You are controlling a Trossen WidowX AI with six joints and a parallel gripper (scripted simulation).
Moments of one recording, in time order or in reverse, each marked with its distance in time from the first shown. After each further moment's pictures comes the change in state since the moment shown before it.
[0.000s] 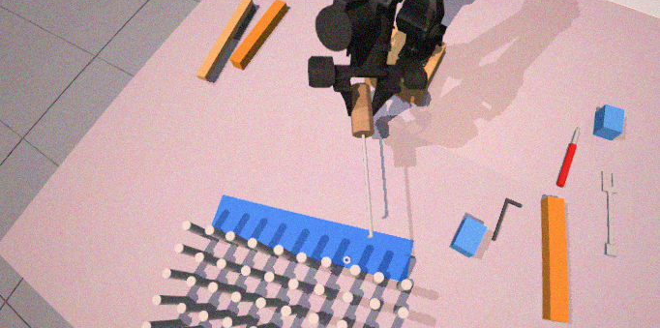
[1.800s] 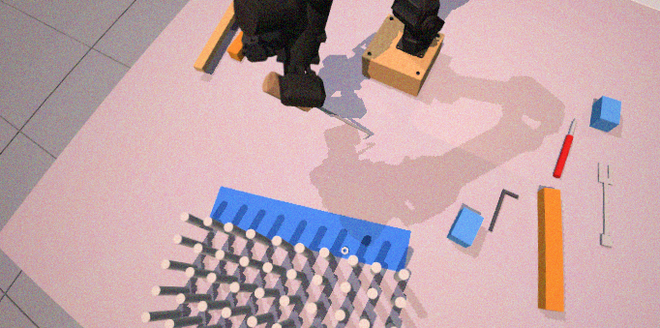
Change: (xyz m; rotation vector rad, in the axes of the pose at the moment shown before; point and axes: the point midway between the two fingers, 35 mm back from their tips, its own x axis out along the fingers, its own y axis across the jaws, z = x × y) arm -0.009 0.116 0.010 -1.668 -0.280 -0.011
